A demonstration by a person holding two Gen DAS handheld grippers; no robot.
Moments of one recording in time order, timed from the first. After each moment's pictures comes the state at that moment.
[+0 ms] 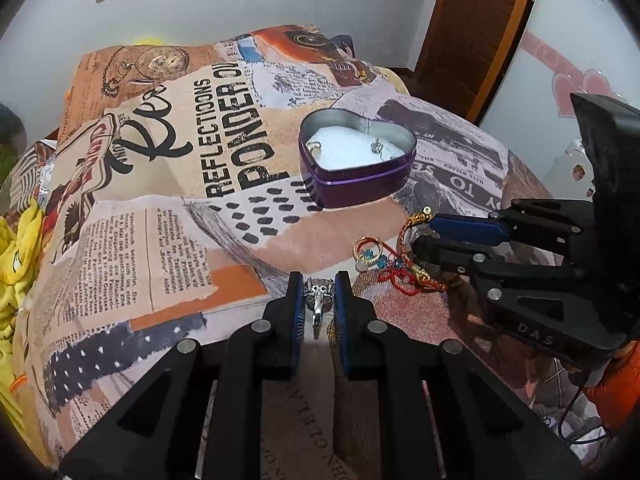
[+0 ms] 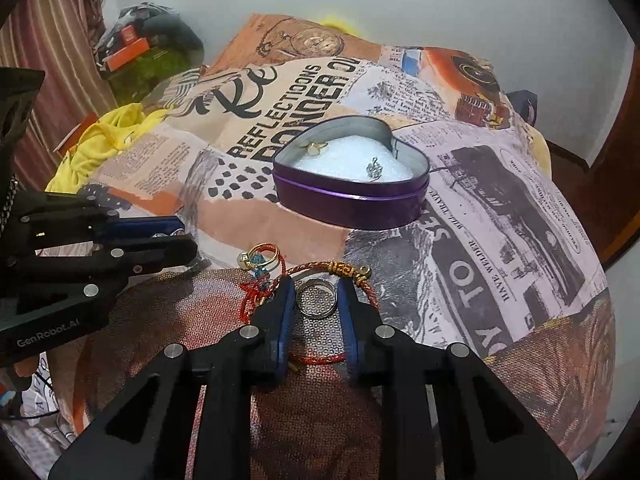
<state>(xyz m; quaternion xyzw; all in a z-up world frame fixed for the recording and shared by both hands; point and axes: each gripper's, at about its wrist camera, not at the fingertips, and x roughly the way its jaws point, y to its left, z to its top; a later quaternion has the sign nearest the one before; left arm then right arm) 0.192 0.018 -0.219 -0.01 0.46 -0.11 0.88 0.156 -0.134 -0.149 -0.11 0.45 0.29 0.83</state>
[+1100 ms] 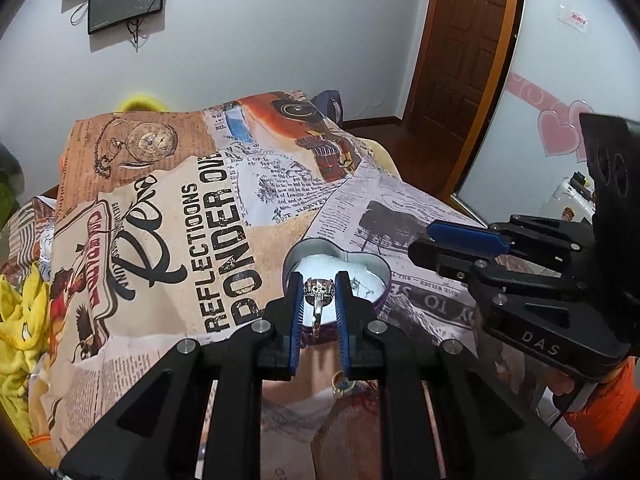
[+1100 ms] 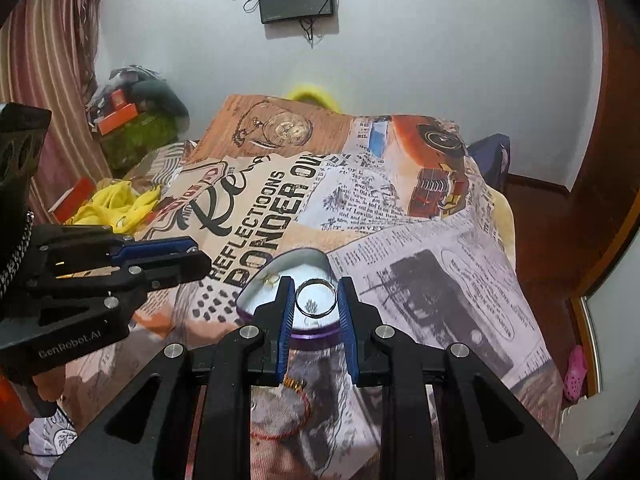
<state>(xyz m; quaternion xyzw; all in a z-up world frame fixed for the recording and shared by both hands) 0.243 0.004 -0.151 0.00 0.38 -0.13 0.92 0.197 -0.151 -0.081 -0.07 0.37 0.28 0.89</state>
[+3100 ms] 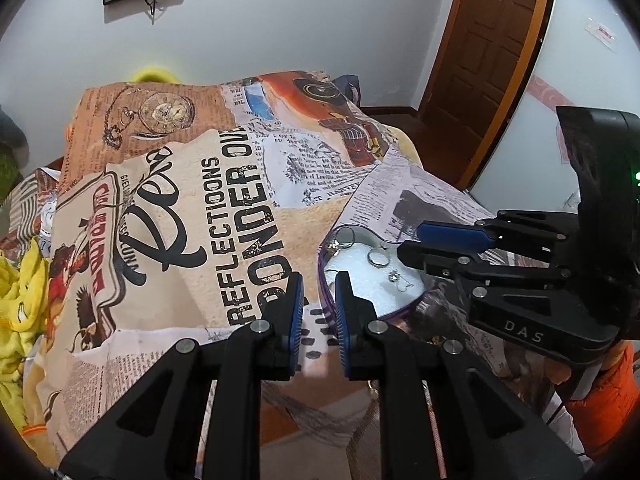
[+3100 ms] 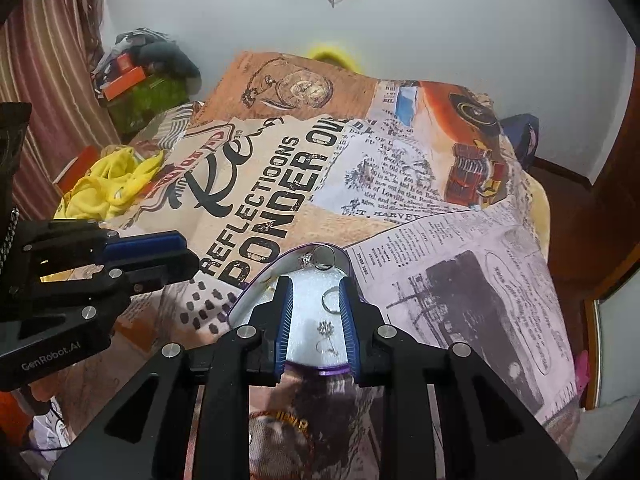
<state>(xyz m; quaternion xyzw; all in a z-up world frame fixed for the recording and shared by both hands) 0.257 0.031 -0.166 -0.03 0.41 -0.11 0.90 0.231 -0.122 -0.103 -0.10 0.43 0.30 0.85</state>
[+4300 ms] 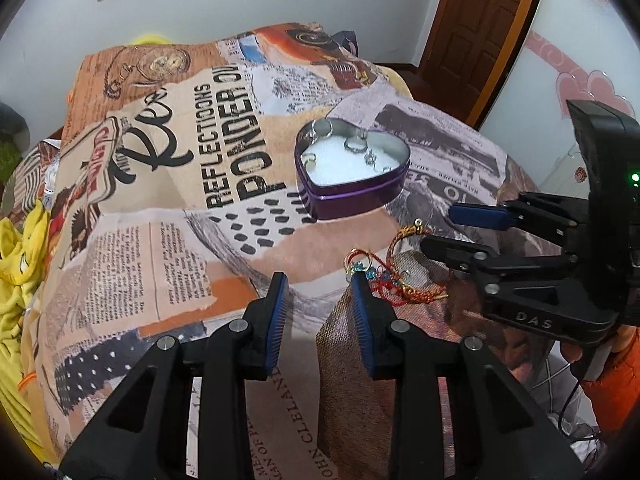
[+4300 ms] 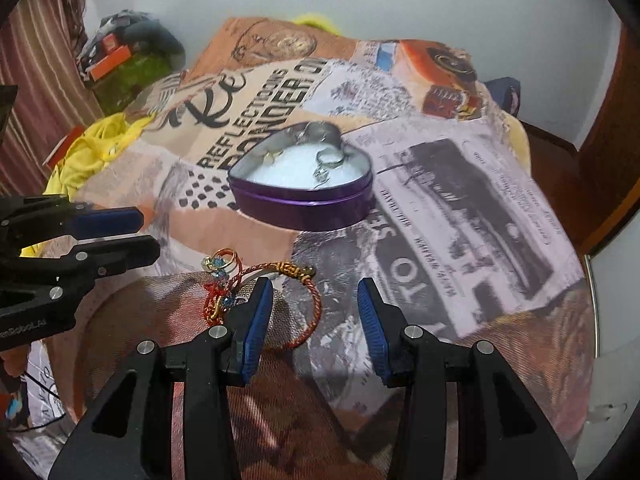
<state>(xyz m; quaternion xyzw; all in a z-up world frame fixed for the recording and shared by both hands) 0.198 0.011 -0.207 -0.01 0.48 -0.10 0.87 0.176 -0.152 -0.147 -0.11 0.47 0.27 0.83</state>
